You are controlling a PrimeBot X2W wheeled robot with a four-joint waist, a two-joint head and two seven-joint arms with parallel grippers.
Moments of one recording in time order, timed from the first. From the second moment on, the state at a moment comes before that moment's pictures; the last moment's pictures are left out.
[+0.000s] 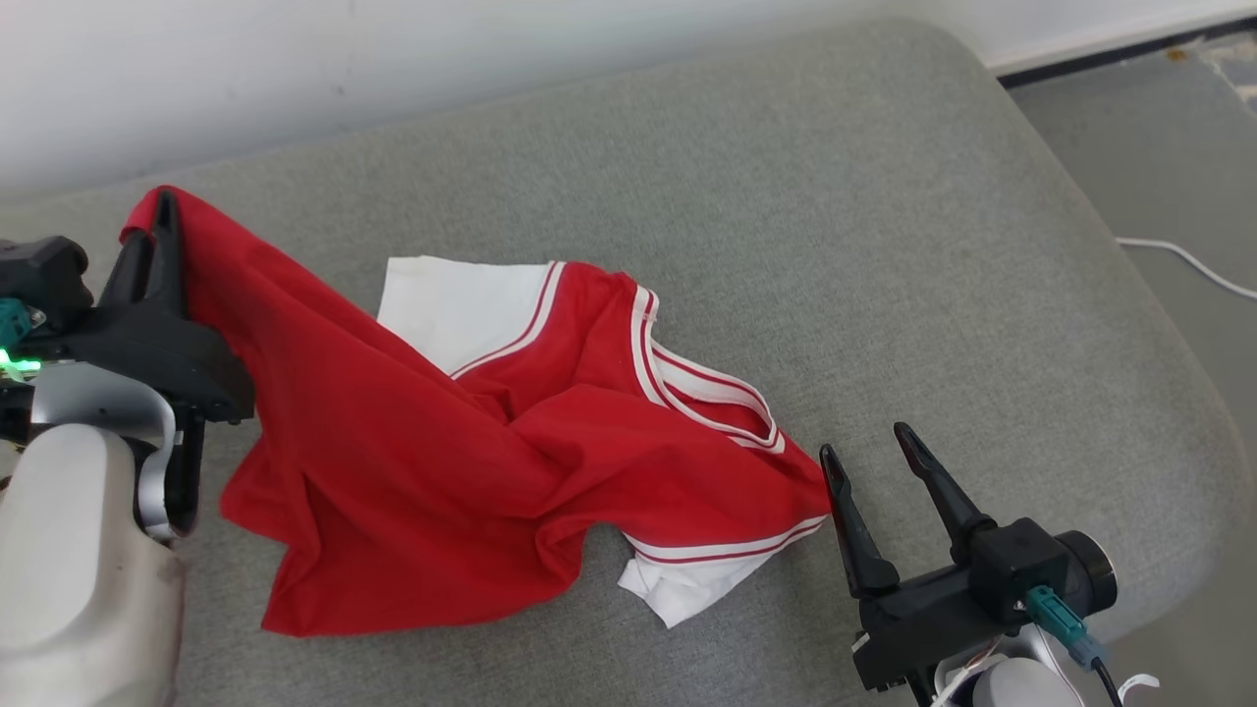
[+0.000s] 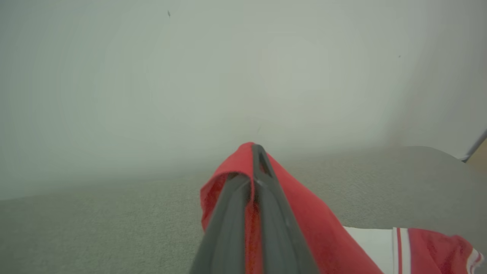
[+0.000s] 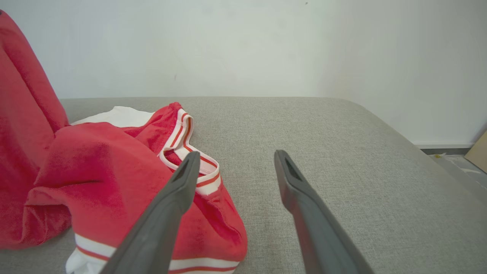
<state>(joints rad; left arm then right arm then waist) -0.68 0.26 -0.03 0.48 -0.28 -0.02 -0.07 -0.20 -0.07 0.19 0.26 0.08 0.13 -0.24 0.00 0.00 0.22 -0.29</state>
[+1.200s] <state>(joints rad) -0.23 0.11 -0.14 0.50 -0.36 -0.06 -0.12 -0.10 -0.08 0.17 0.28 0.10 0.13 -0.22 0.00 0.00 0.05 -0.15</state>
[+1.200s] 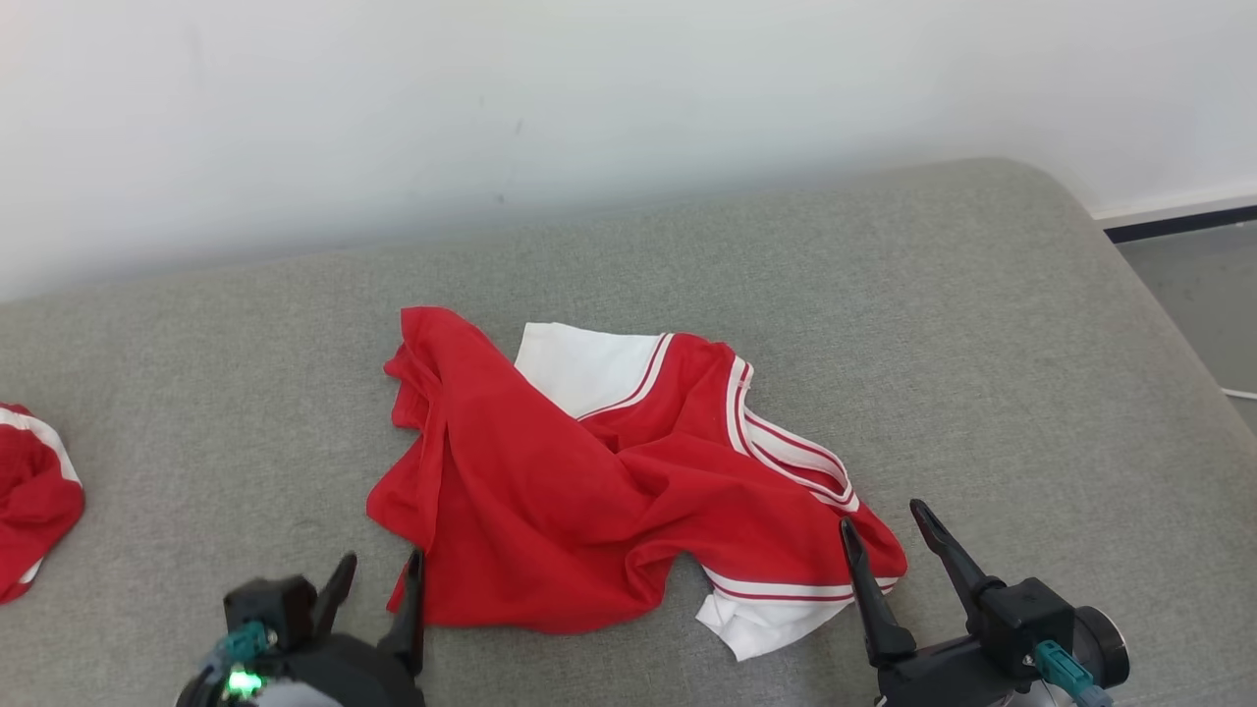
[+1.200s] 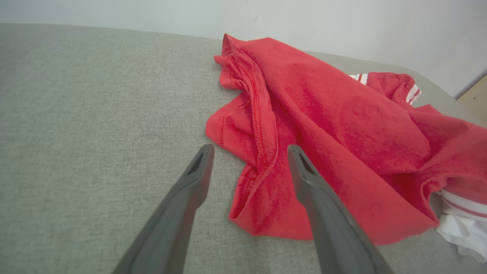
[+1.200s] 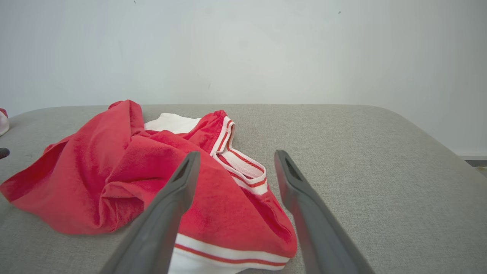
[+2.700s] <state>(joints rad) -0.12 0.07 -0.06 -0.14 -0.57 0.03 -0.10 -0.10 -0.06 0.12 0.27 0.10 0.13 -0.23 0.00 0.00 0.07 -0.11</state>
